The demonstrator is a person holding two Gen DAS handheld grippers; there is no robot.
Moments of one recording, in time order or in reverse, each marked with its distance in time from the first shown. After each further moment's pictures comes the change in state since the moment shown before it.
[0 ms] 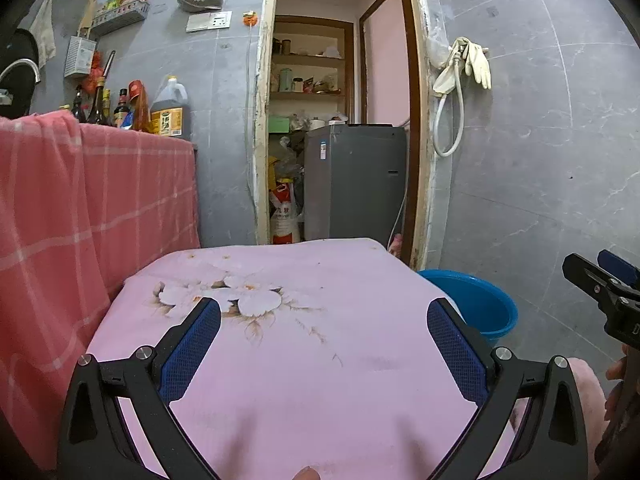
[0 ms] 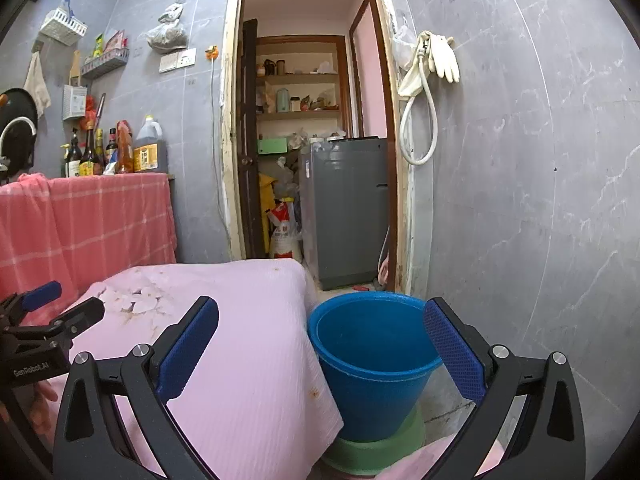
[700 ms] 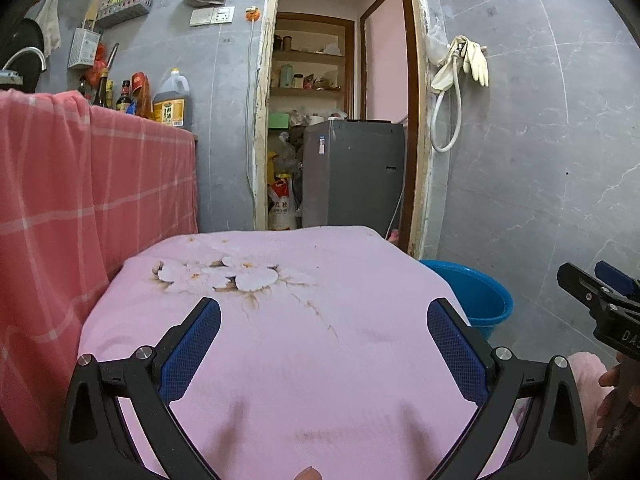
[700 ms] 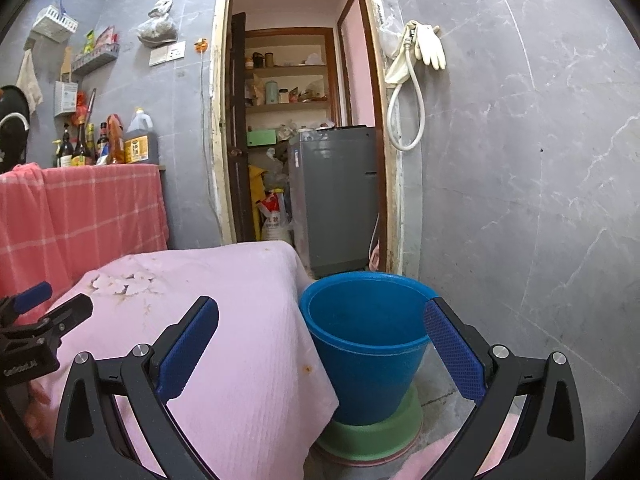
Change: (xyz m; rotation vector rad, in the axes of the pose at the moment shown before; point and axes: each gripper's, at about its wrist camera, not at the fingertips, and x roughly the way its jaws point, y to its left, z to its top) left arm -0.009 -0.005 -0.020 -0.017 0.013 -0.009; right arm -0.009 -0.005 -0.027 0.026 0.025 -0.039
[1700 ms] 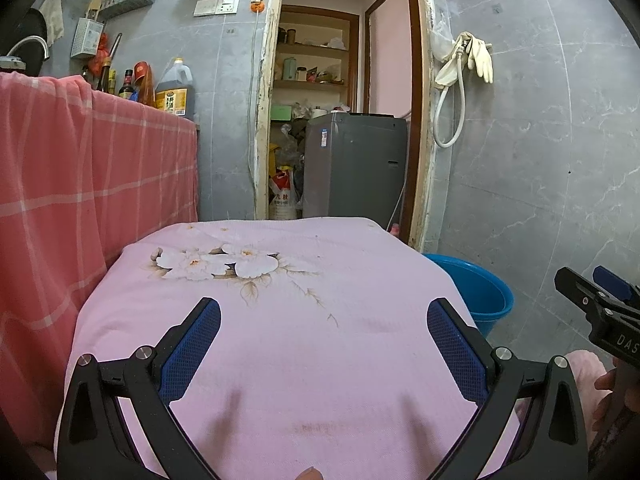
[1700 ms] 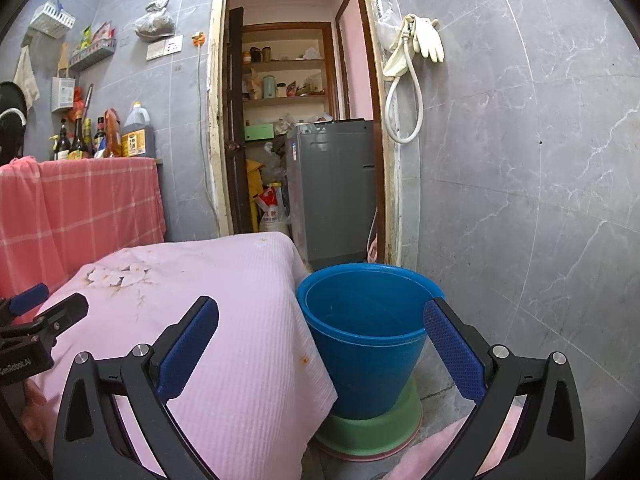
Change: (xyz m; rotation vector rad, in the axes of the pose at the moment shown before) left arm 0.002 -0.001 -0.007 -0.020 0.019 0.001; right arm 0.003 -0.001 -0.007 0.005 0.020 -0.007
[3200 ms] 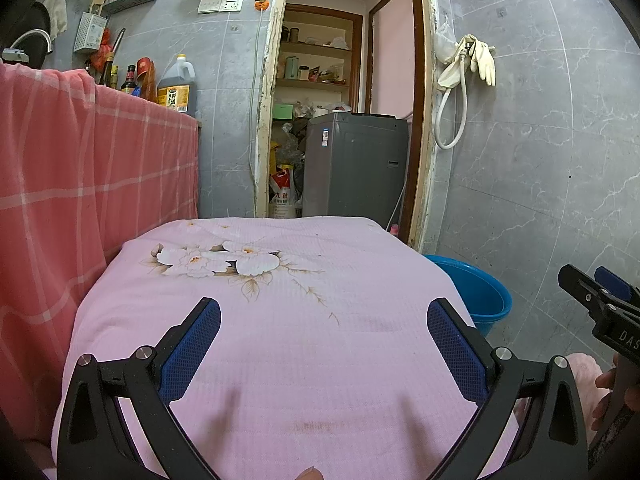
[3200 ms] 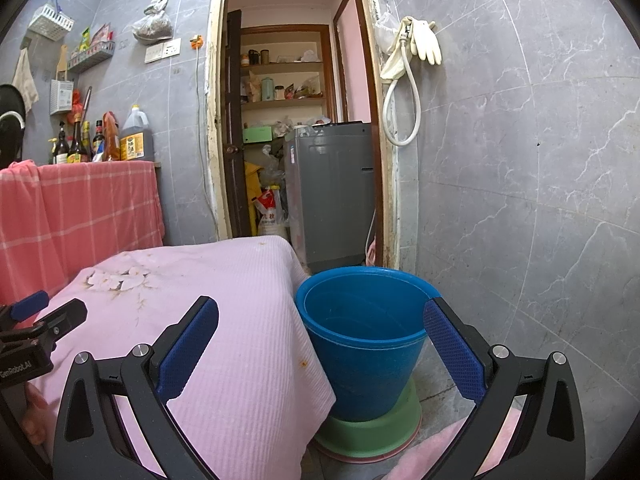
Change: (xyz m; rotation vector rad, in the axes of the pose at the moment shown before) left arm 0.001 0.003 0.000 -0.008 0.002 -0.003; right arm 0.000 -0.005 0.005 0.000 -0.005 0.001
